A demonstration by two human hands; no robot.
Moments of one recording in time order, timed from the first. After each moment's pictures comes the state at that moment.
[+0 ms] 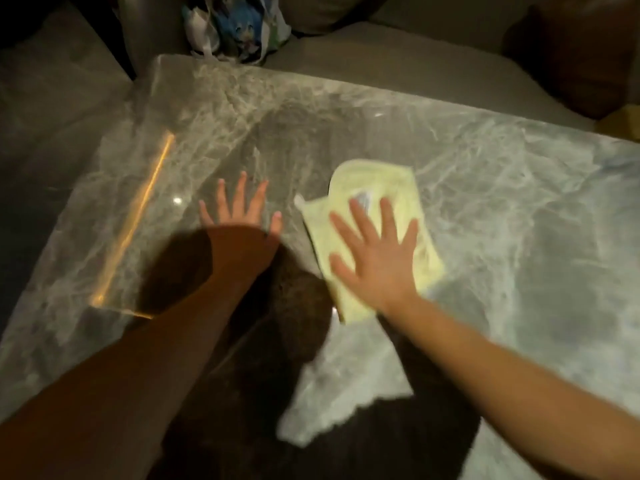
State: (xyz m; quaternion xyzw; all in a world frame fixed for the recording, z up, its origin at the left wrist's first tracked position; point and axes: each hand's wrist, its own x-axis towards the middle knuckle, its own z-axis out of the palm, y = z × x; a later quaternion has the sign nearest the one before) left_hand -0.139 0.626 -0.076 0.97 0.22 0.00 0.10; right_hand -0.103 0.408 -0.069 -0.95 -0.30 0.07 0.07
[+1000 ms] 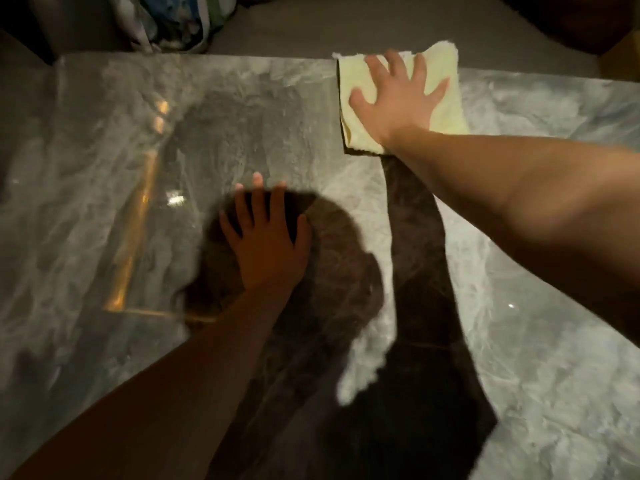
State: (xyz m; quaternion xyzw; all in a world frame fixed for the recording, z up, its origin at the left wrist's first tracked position) left_hand -0.101 0.504 -0.078 0.97 0.20 -0.02 0.11; right_hand 0.124 0.372 -0.064 -0.99 -0.08 0.05 0.10
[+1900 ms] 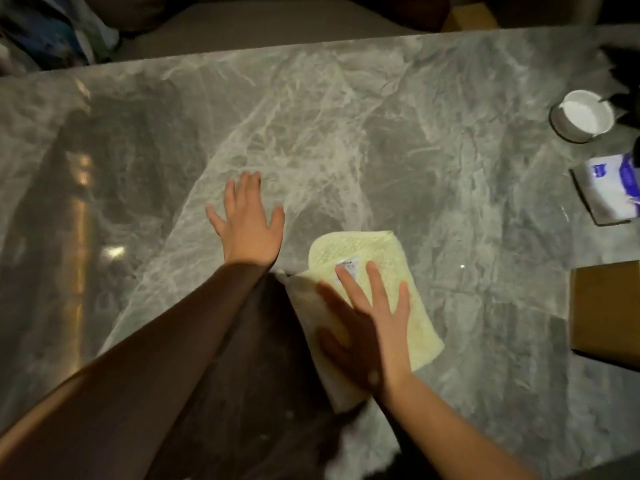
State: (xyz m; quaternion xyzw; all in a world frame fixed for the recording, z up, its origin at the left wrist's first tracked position) left_hand -0.137 0.408 -0.061 0.97 0.07 -0.04 0.24; right_hand -0.285 0.227 -0.061 -0.99 -0.11 0.07 0.09
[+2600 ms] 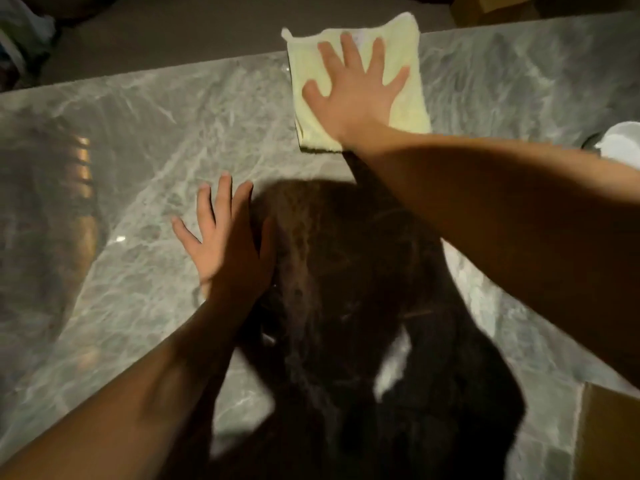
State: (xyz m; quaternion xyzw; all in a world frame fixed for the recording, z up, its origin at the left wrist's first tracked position) left_hand -0.048 0.324 -0.072 0.98 0.08 -0.01 0.16; right_hand 0.141 0.158 -0.072 -0.99 0.01 0.03 0.10
